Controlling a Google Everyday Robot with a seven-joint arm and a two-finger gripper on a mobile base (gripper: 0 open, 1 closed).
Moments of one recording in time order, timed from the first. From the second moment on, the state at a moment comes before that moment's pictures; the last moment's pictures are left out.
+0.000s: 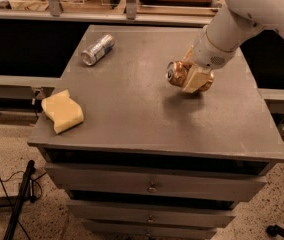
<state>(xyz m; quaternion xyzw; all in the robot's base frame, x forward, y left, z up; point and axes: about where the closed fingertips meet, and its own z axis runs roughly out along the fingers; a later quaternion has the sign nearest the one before) 0.608 -0.139 0.863 -0.69 0.69 0.01 0.22</state>
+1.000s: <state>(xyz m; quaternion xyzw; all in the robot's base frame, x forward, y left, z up) 0.605 -0.141 0.865 -0.69 0.70 0.01 0.18</state>
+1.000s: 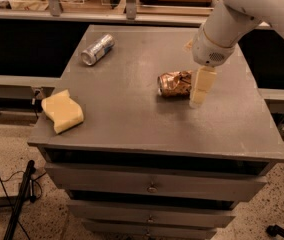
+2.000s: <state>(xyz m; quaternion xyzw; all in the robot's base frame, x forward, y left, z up) 0.602 -0.141 0.852 -0.67 0.66 0.14 0.31</state>
